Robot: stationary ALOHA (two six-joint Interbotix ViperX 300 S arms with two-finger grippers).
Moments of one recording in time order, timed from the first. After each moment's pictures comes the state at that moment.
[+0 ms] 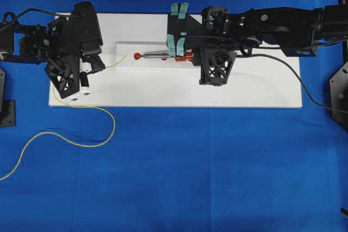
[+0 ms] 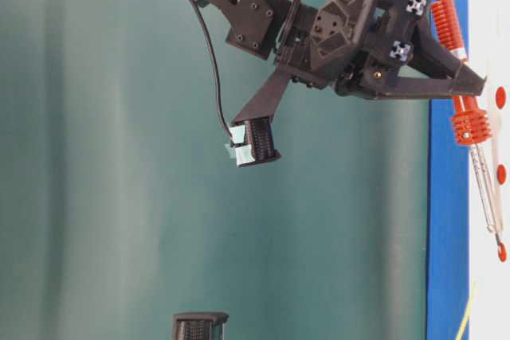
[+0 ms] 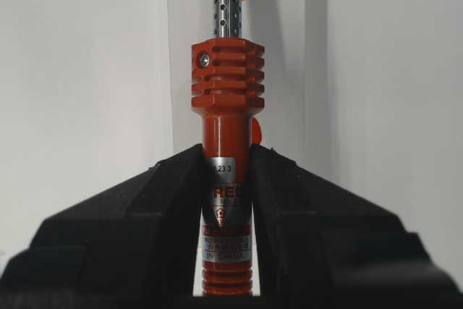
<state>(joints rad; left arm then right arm) 0.14 -0.32 0.89 0.00 0.28 -0.13 -0.21 0.09 0.47 0.03 0.52 -0.03</state>
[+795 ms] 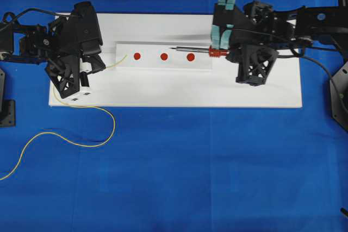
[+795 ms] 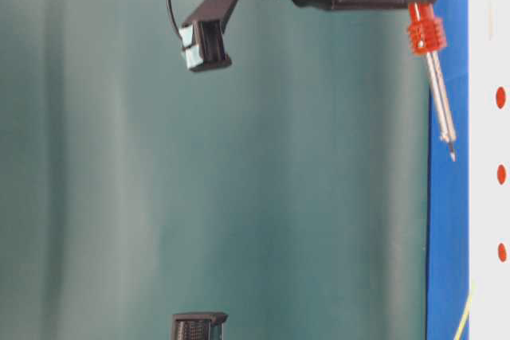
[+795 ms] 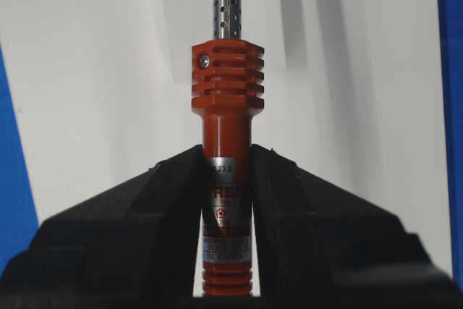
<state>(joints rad) 0.14 -0.32 0.89 0.00 0.27 -0.13 -0.21 -0.19 0.69 -0.04 0.58 0.10</state>
